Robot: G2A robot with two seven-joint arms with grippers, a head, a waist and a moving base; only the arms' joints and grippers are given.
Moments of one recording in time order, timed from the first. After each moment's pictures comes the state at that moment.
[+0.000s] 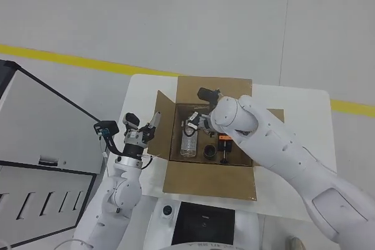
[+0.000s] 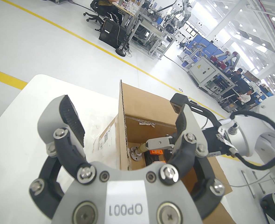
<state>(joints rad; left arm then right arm) 1.80 -1.28 -1.38 -1.98 0.85 0.03 0.17 -0.67 -1.33 0.60 -1.37 -0.29 0.77 1.00</state>
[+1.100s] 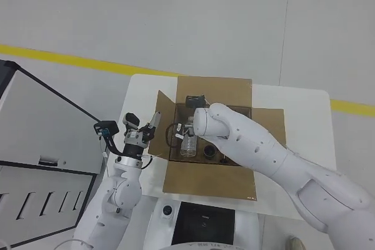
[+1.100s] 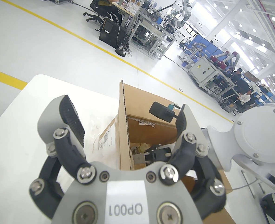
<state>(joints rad) 1.80 -1.28 -1.38 -1.98 0.85 0.03 0.17 -0.57 -1.45 0.37 -1.21 -0.41 0.81 1.00</state>
